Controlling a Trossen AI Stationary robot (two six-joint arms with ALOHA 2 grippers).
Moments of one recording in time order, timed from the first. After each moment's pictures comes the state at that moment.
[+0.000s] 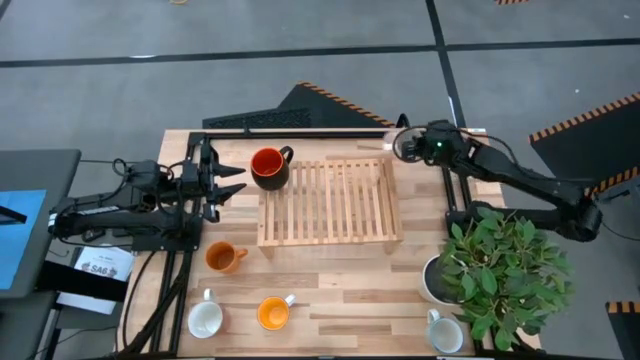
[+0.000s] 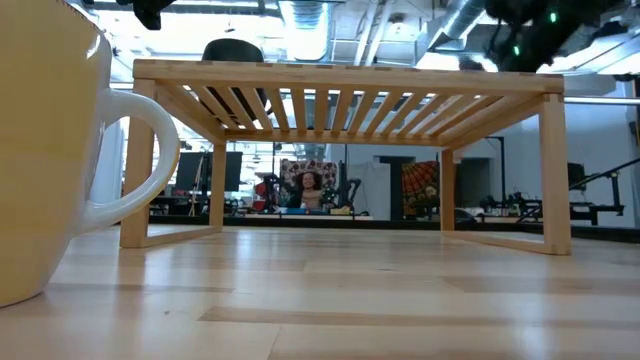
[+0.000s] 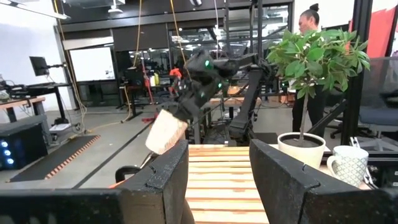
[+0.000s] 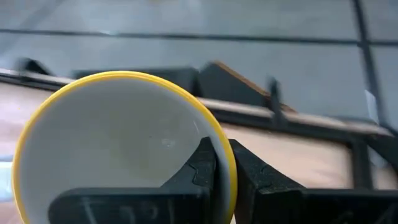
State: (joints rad) left arm 0.15 0.42 0.50 0.15 -0.02 0.06; right arm -0.58 0.89 0.79 -0.52 0.46 0.54
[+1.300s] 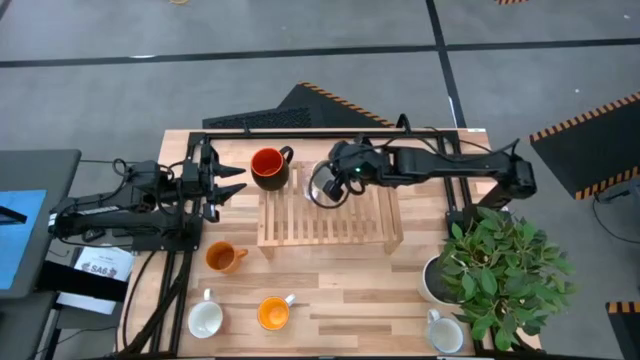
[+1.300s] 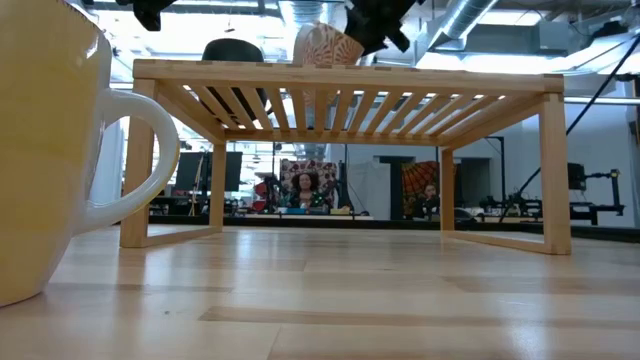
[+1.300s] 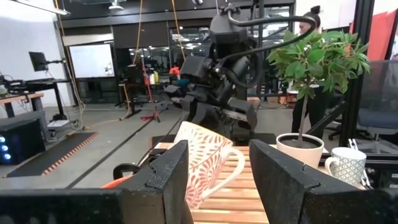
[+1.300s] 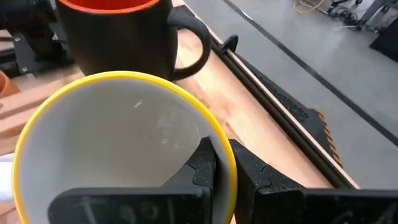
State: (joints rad) left arm 0.15 0.42 0.50 0.14 -0.03 0.04; right arm -0.08 1.61 1.50 -0.53 0.43 0.24
